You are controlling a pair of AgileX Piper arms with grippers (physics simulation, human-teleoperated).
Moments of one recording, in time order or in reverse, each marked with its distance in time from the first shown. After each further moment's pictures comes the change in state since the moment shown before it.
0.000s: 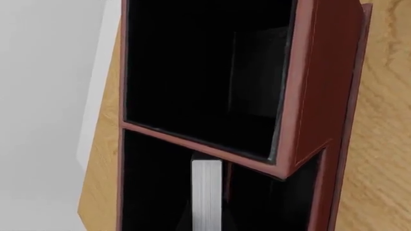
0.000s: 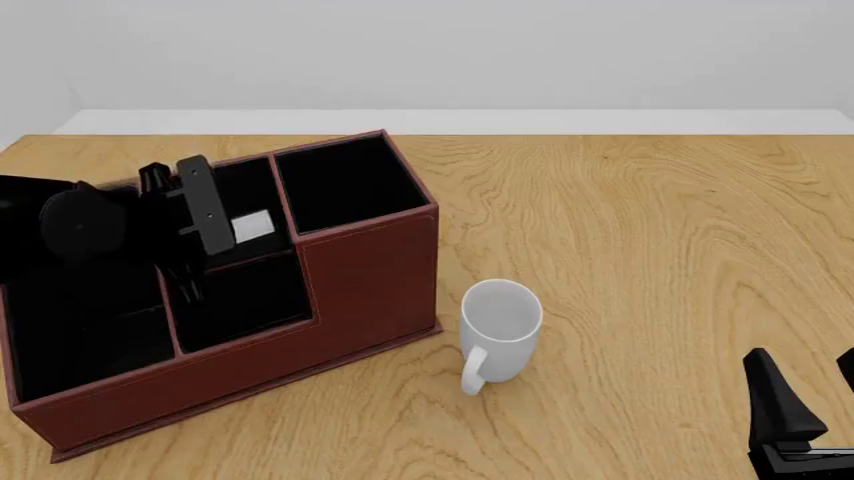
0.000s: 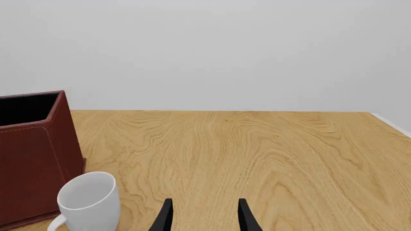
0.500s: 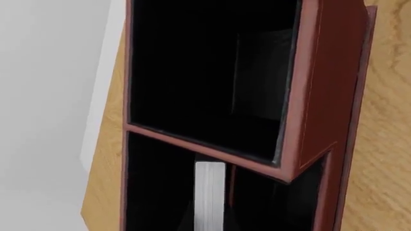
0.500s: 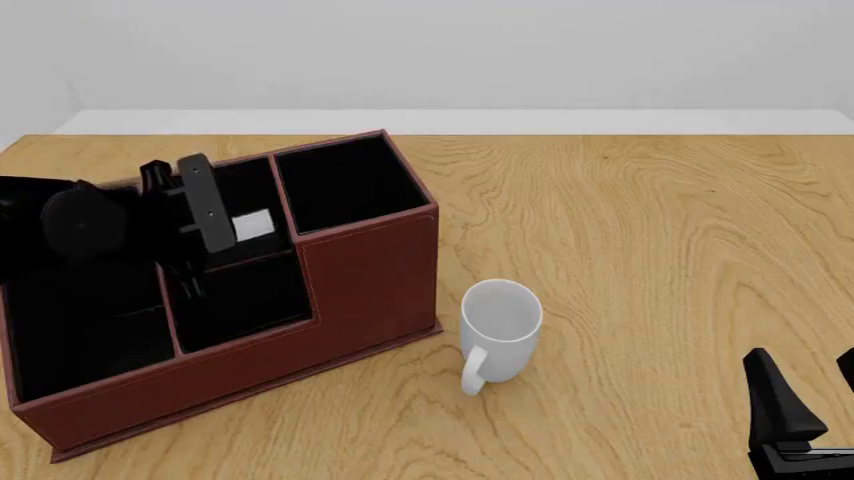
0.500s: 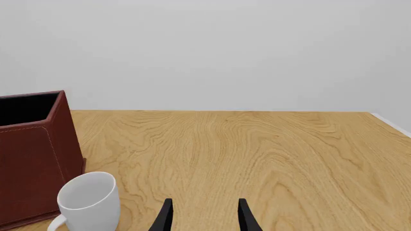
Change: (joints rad) left arm 0.005 0.008 -0.002 -0.022 0.026; right arm 0.000 0.000 0.000 0.000 0.000
